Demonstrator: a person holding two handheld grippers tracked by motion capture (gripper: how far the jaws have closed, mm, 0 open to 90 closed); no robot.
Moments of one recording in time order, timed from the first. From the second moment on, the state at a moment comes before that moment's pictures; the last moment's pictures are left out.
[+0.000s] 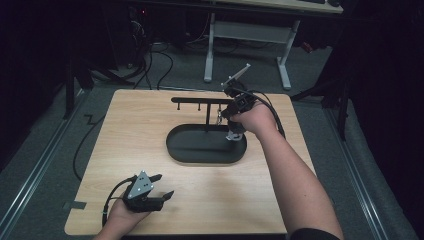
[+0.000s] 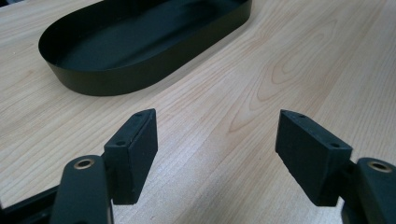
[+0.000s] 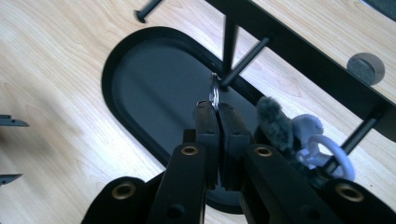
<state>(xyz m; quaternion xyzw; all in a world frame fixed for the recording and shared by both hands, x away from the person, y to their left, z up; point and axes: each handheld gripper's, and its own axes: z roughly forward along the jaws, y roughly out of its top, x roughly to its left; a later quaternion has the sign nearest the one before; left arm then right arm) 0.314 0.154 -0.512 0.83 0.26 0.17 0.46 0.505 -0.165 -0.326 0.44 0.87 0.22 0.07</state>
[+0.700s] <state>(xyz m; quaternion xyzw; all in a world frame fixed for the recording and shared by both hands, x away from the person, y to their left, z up) 0.314 0.154 -0.512 0.83 0.26 0.16 0.46 0.529 -0.164 -0.332 0.45 0.86 0.22 0.09</state>
